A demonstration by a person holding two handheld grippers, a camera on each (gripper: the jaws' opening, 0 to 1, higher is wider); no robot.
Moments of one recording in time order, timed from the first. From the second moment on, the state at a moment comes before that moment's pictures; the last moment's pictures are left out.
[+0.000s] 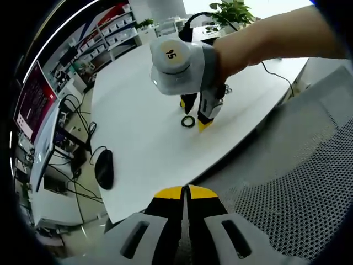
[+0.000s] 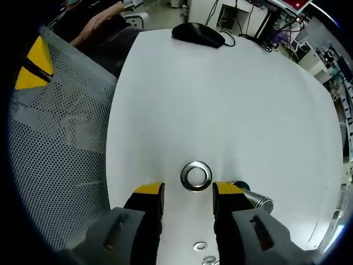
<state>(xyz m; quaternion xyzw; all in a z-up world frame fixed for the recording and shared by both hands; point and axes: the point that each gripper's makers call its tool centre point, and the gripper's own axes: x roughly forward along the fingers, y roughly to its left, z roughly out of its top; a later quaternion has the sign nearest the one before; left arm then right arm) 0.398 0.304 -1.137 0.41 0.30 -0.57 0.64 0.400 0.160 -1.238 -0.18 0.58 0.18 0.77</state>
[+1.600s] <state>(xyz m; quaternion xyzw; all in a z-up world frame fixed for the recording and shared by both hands) 0.395 0.306 -1.140 0.41 0.31 -0.58 0.63 0.407 0.160 -1.240 -0.17 0.63 0.18 0.74</state>
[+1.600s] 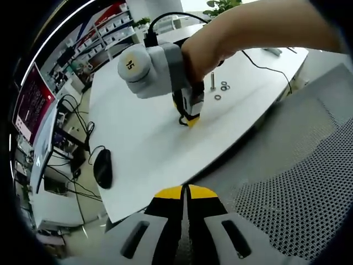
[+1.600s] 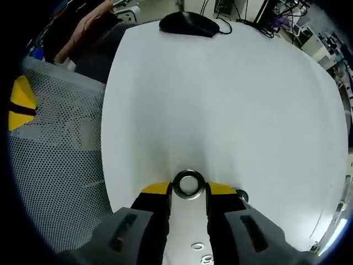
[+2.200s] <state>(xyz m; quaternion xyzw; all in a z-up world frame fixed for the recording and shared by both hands) 0.394 0.305 -1.140 0.41 0.30 -0.58 0.63 0.409 0.159 -1.241 -0.17 0.62 0.19 0.74</state>
